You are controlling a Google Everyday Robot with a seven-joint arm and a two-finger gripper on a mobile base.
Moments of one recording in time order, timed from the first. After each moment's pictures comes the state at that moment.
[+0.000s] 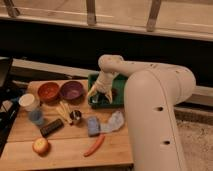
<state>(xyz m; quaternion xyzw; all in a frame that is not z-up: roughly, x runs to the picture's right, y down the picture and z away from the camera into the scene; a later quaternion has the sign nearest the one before) -0.023 0.057 0.862 -0.37 0.21 0.71 0.56</state>
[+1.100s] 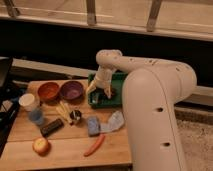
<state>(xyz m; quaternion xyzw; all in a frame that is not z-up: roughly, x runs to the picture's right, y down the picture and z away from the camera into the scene) -0.029 0.028 0.853 -0.35 0.19 0.71 0.59</state>
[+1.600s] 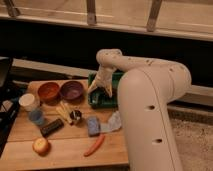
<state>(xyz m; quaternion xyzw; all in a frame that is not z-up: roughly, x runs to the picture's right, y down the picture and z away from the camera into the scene) -0.016 0.017 0.872 -0.33 0.21 0.72 0.58</state>
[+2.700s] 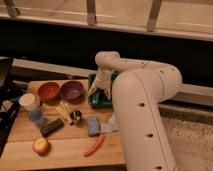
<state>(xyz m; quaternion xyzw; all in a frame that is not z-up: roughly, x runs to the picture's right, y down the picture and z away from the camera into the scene) -0.023 0.040 0.887 -0.35 0.24 0.71 0.57</state>
